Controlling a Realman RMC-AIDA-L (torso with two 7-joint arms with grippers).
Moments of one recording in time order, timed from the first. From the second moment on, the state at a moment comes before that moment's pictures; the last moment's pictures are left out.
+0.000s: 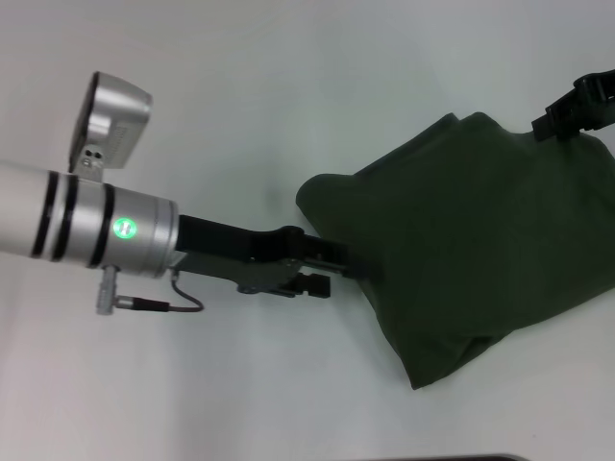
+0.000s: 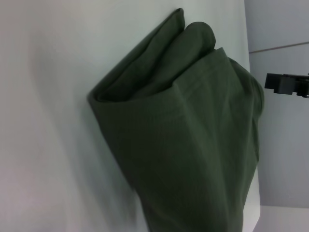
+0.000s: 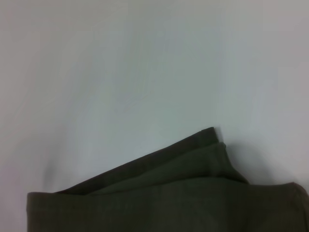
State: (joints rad) left arm -0.54 -2.17 -1.97 -0.77 -1.13 1.50 -2.69; right arm 0.76 1.93 -0.75 -0.95 -2.65 -1.67 2.62
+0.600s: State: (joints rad) left arm -0.62 -2.17 -1.79 -0.67 -1.20 1.32 -2.73; right arm 0.75 1.94 -0.75 -0.93 -2.65 -1.67 2.62
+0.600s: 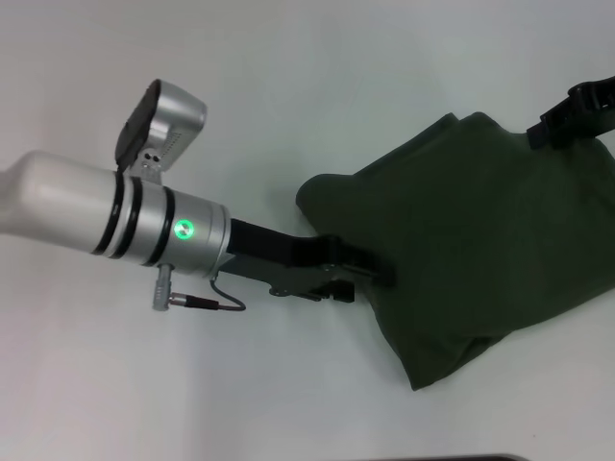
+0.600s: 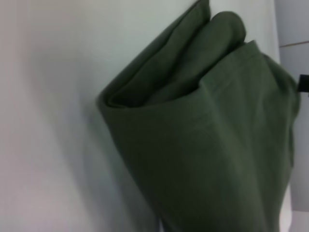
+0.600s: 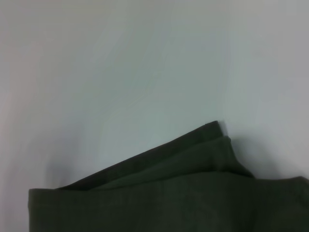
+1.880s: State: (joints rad) left arm -0.69 -2.17 -1.73 -0.62 -1.27 1.26 -2.71; right arm 0.75 1.94 -0.75 -0.91 -2.65 -1.66 2.61
